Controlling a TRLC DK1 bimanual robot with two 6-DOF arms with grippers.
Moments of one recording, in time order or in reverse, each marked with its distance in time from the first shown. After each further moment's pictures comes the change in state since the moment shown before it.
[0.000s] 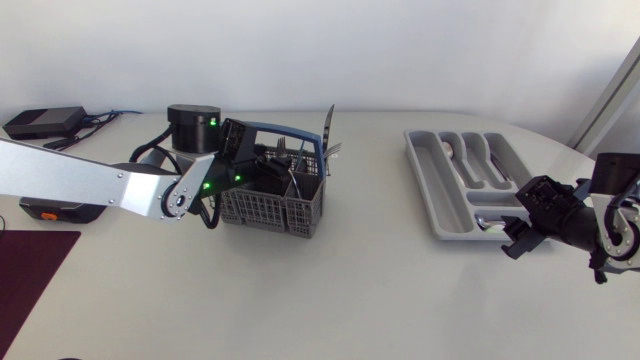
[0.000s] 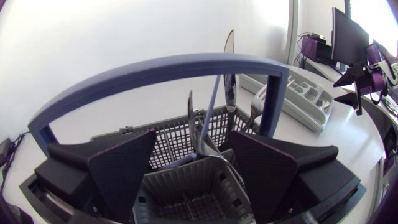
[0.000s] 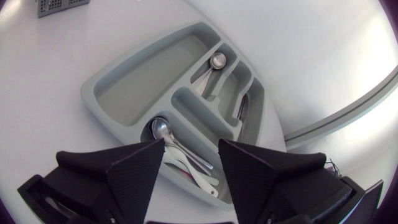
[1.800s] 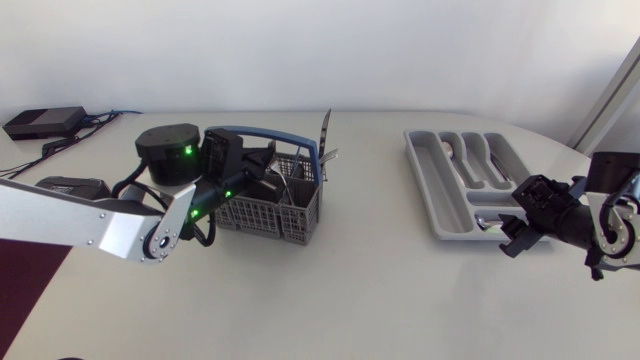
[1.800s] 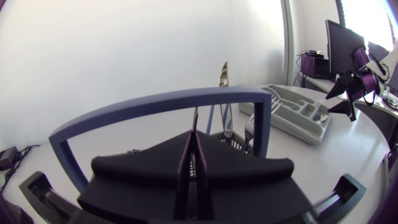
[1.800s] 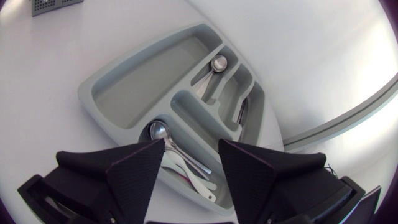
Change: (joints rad) left arm -0.034 -0.084 -0.215 0.338 -0.053 0.005; right arm 0.009 0.026 0.006 0.026 0.000 -0.023
